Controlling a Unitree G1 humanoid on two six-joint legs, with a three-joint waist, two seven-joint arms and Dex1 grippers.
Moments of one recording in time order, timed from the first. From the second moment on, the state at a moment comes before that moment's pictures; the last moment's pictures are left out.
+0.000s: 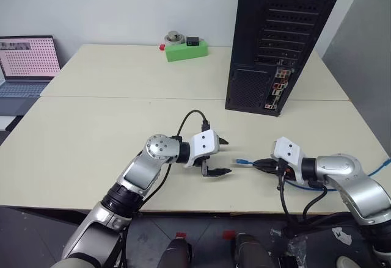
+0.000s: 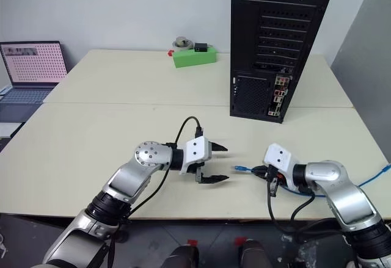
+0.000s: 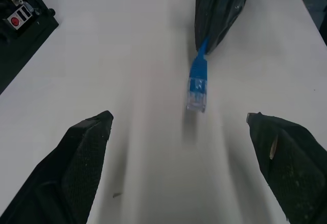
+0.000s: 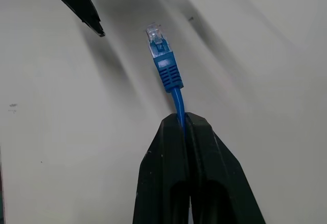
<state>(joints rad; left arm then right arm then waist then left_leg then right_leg) -0.57 0.45 -0.39 0.03 -0.07 0.23 -1.04 -0.24 -0.76 0.16 -0.32 0.22 0.52 0.95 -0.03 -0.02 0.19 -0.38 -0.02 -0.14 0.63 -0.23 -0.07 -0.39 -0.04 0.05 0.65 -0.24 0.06</state>
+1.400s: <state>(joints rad) -0.54 0.43 -0.39 0.20 0.04 -0.33 -0.99 -0.26 -0.78 -0.02 -0.41 0.47 0.74 0.98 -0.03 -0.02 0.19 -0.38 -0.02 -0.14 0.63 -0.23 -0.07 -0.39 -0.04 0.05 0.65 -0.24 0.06</state>
